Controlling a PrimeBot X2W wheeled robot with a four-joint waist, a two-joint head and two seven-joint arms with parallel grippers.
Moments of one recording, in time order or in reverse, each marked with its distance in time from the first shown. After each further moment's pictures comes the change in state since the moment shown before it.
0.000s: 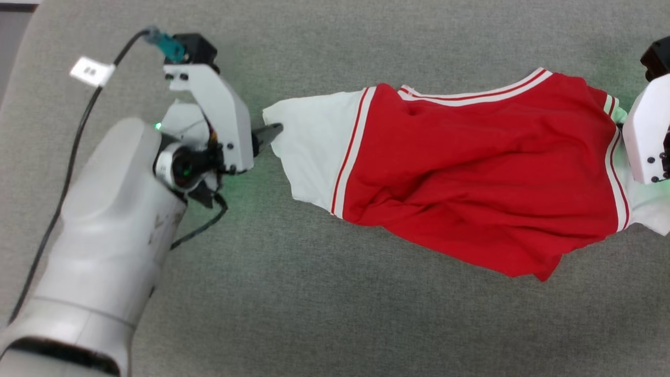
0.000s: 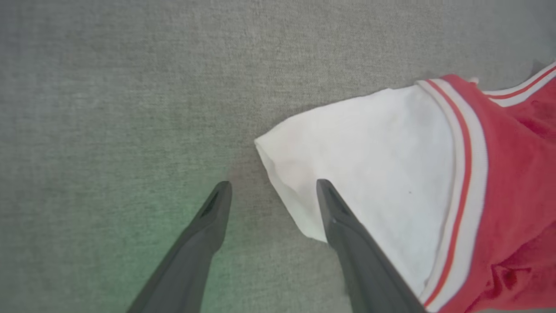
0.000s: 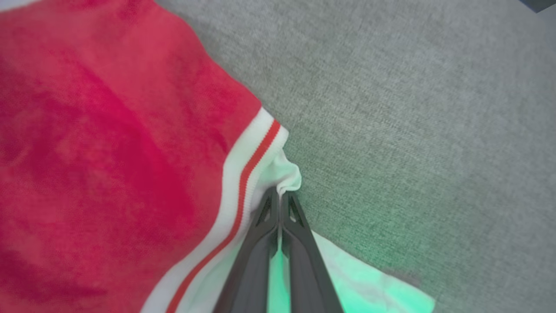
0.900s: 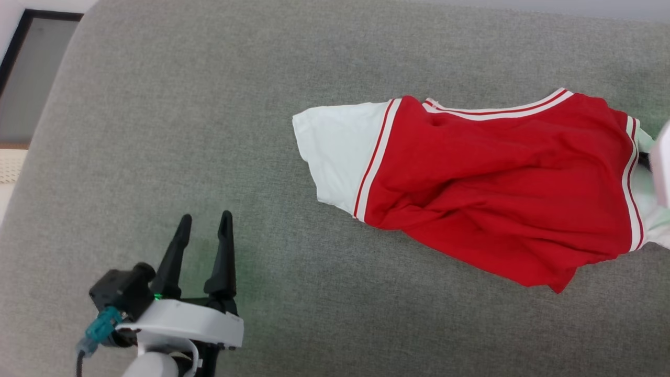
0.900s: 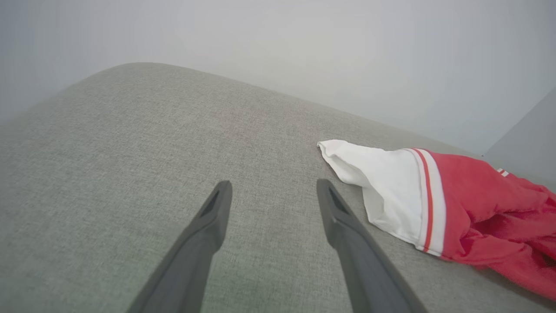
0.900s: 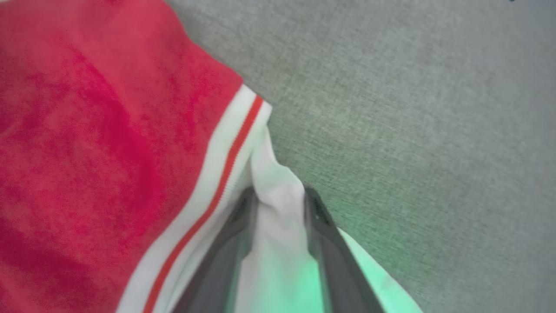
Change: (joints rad) left arm 0.866 0.022 0.189 -0.718 0.209 0.248 -0.937; right arm 0.151 -0.063 -0.189 -0.103 -0.090 -0.003 0.081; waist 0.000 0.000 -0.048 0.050
